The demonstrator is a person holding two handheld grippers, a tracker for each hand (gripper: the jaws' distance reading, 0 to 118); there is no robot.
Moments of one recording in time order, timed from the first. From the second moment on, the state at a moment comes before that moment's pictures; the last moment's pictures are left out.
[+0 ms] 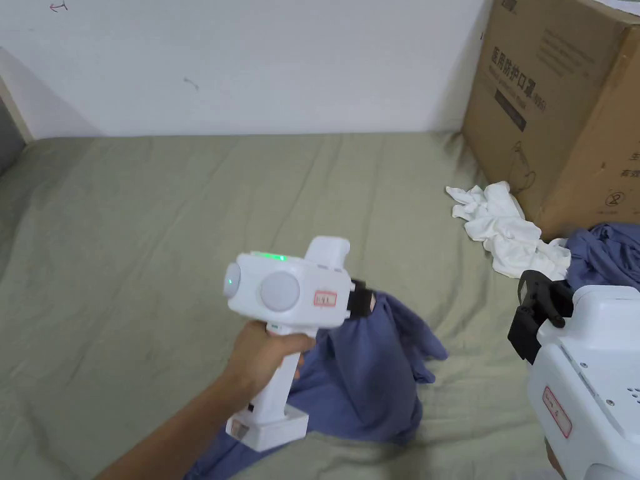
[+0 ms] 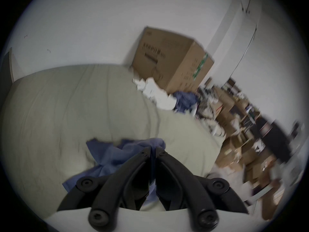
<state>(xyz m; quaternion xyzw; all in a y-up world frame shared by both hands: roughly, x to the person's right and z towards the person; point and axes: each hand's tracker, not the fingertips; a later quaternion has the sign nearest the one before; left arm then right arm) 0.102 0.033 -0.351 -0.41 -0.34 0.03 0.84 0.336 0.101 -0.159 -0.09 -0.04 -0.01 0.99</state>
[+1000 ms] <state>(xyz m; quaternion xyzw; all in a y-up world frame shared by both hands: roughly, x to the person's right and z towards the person) 0.032 0.077 -0.277 -0.27 -0.23 0.05 0.93 0.330 0.096 -0.168 -0.09 -0.04 -0.01 1.00</state>
